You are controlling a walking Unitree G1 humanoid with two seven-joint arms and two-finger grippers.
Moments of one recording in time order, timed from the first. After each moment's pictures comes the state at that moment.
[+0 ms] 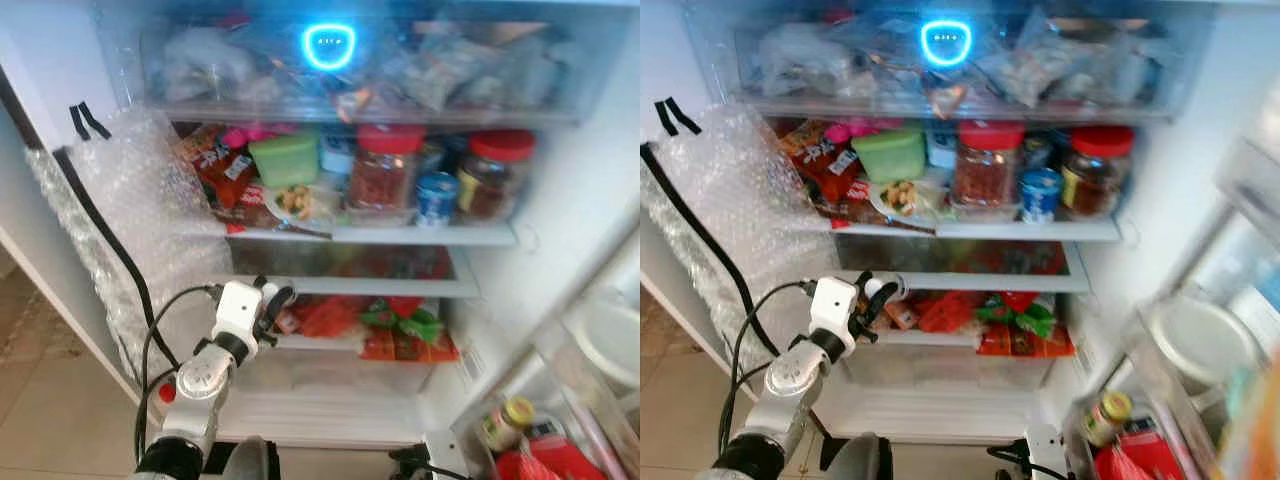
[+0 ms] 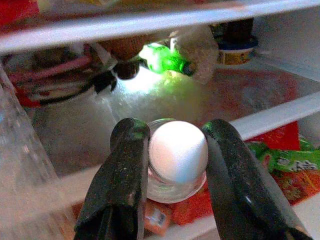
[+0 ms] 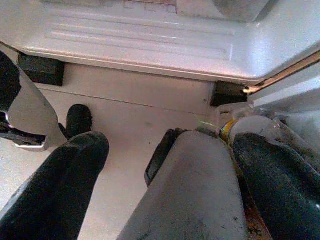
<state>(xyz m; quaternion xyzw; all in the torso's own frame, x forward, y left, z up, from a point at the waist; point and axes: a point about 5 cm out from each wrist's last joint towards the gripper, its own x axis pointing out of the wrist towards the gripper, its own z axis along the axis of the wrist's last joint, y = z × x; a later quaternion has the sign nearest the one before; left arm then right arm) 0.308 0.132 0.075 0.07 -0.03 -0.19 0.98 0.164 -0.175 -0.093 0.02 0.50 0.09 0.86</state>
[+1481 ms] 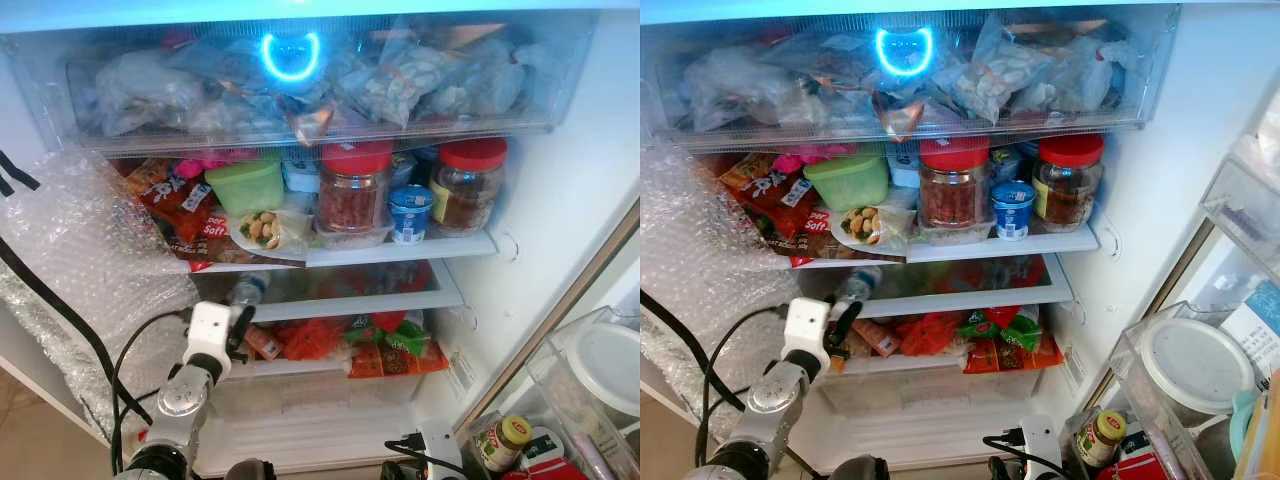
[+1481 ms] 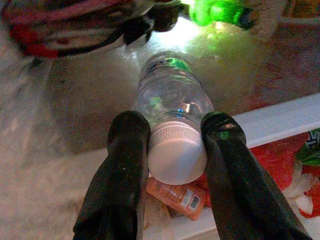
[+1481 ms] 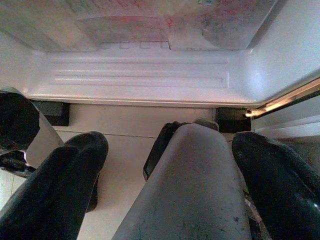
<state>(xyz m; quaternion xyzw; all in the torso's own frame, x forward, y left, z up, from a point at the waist) 0.299 0.173 0.031 0.04 0.07 -0.07 0.99 0.173 -0.170 -0.089 0.03 0.48 0.10 0.87</state>
